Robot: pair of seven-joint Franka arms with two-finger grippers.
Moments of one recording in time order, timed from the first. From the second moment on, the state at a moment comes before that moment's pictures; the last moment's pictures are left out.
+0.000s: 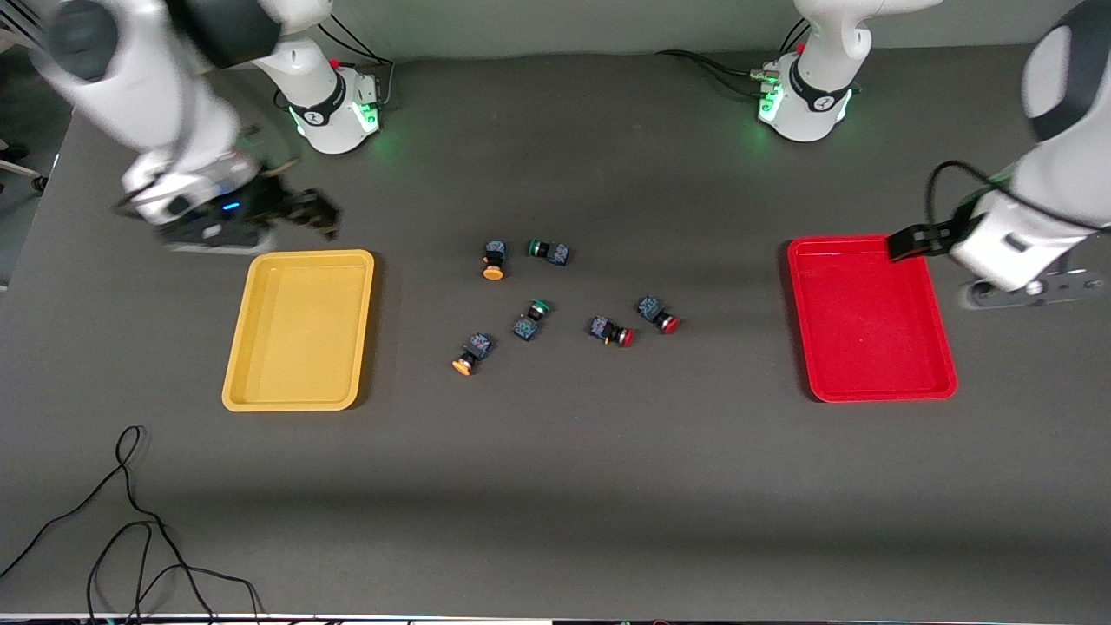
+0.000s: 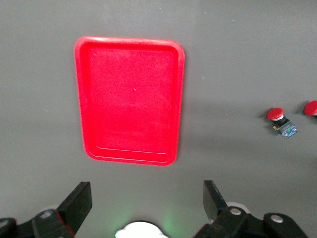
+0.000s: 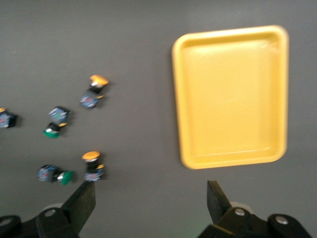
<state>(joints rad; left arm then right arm) 0.03 0.08 -0.19 -1.67 0.05 1.53 -0.28 0.35 -0.18 0.06 -2.04 0.03 1.84 0.51</state>
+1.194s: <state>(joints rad) -0.34 0.55 -0.21 -1.68 0.04 1.88 -1.12 0.75 0.06 0.04 -2.28 0.03 2.32 0.82</state>
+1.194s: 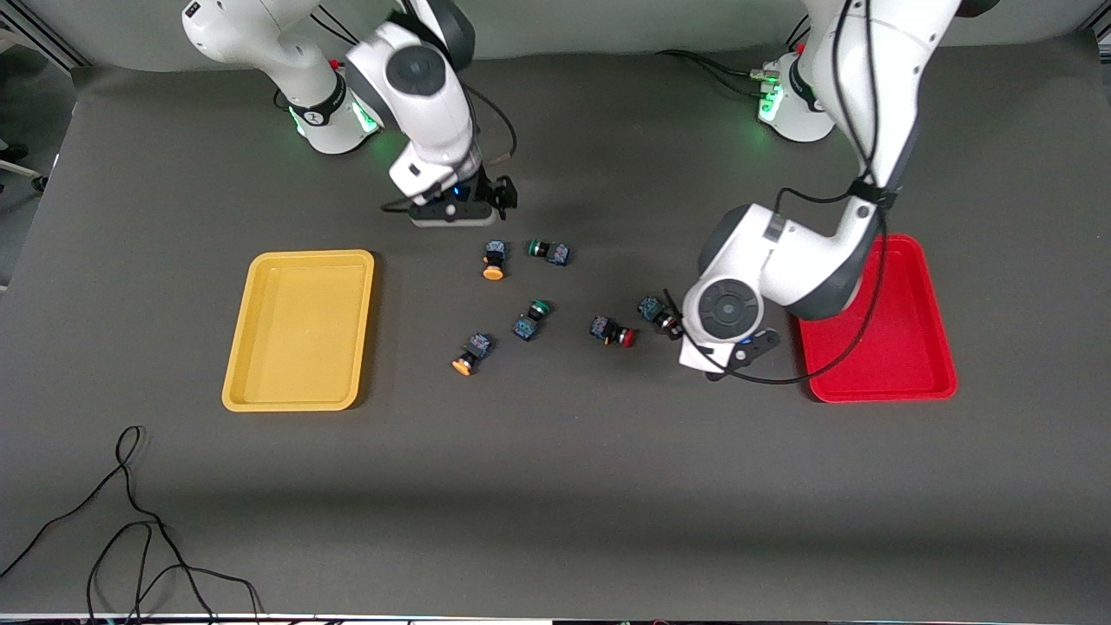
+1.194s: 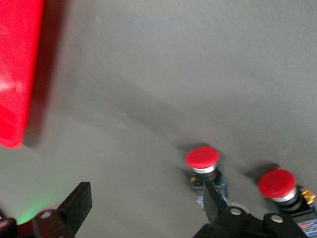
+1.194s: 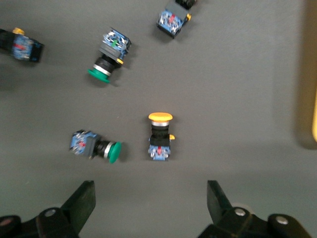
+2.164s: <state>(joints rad) -0.47 0.80 -0.24 -1.41 0.01 2.00 -1.61 0.75 0.37 0.03 -2.32 0.03 2.67 0.82</state>
